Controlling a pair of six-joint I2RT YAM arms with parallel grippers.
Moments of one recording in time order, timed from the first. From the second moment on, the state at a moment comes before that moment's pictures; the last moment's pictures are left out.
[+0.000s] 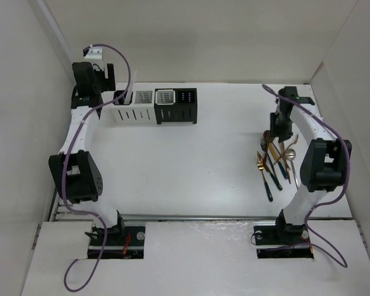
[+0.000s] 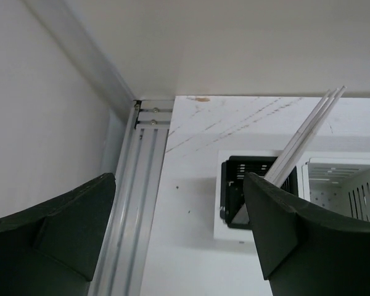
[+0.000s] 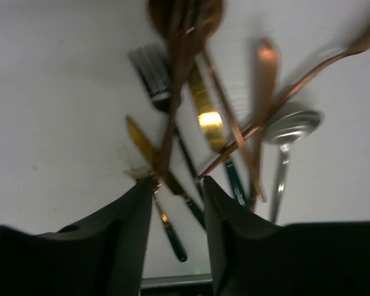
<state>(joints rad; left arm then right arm) 0.11 1.70 1.50 -0.04 -0.03 0.15 -0.06 1.79 1.50 -0.97 0.07 0.09</state>
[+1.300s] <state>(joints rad) 0.11 1.38 1.28 -0.16 -0.15 0.12 0.20 1.95 1.21 -1.16 0.09 0.17</state>
